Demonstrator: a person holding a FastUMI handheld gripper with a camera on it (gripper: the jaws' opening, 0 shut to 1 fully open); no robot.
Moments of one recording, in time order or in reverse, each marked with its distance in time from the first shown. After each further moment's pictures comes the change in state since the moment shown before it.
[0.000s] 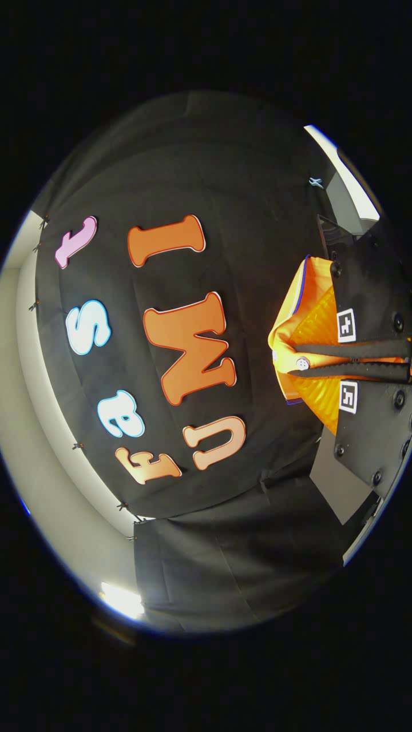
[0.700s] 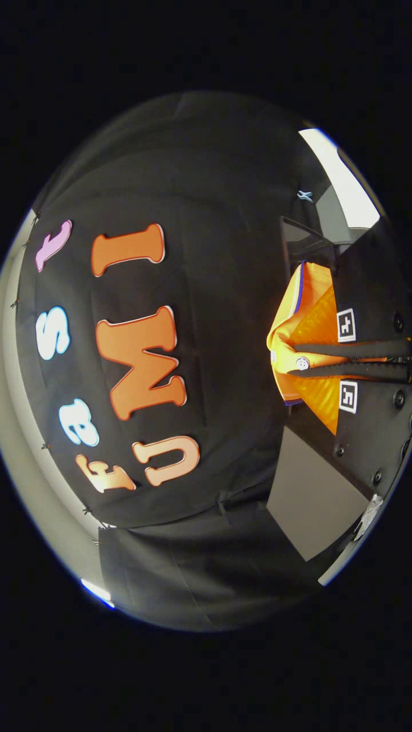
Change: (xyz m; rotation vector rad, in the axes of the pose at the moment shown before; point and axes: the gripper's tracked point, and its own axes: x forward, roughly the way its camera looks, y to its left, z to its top) arm 0.014 -0.061 -0.141 -0.058 0.149 -0.097
